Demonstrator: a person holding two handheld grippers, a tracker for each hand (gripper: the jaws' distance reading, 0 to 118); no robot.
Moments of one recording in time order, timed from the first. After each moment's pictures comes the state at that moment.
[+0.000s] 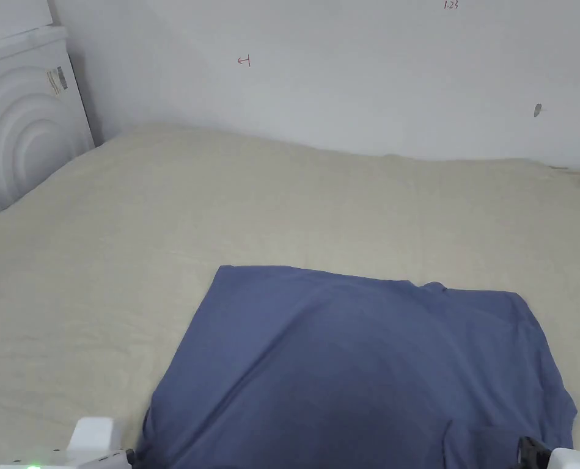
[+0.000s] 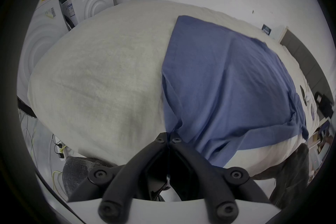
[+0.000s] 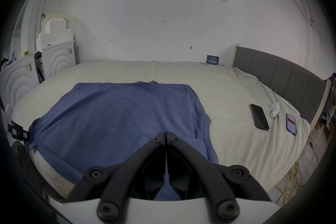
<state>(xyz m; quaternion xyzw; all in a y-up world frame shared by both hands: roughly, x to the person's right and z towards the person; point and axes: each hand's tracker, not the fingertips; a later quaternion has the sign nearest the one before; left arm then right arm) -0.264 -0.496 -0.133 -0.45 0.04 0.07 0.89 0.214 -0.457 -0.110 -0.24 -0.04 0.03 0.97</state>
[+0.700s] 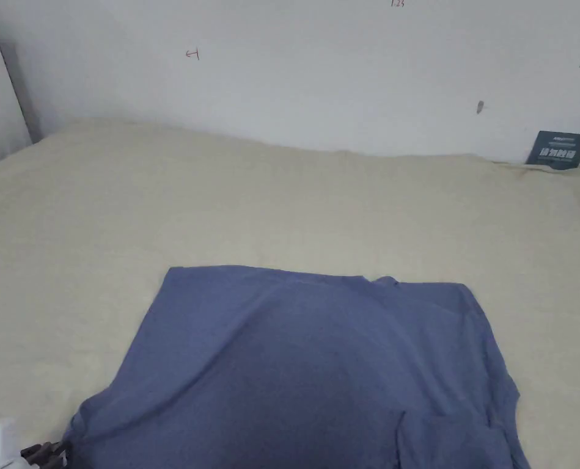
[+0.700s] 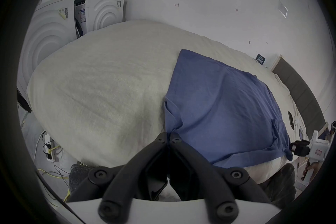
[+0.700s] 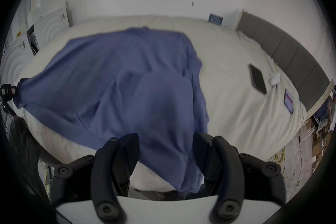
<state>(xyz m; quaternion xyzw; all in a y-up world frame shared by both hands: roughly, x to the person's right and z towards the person) -0.270 -0.451 -0.120 -0.38 0.04 0.12 0.92 0.254 -0.489 -0.095 -0.44 -0.04 0.04 0.89</state>
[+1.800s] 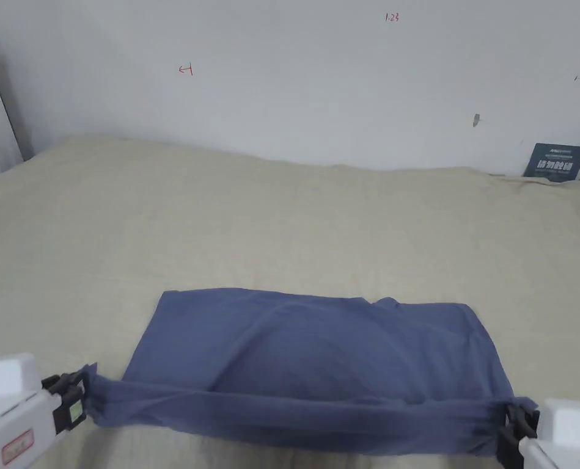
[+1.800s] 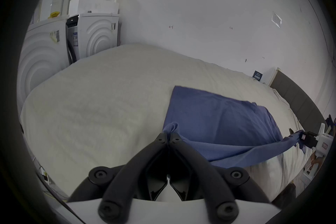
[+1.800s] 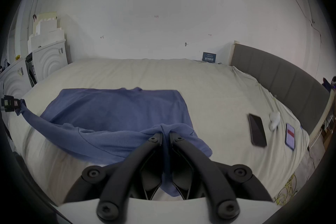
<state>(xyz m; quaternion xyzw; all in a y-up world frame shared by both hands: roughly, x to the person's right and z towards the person) -0.279 -0.419 -0.230 -0.28 0.03 0.11 0.95 0.261 -0.426 -0.198 -0.26 -0.05 0.03 0.96</state>
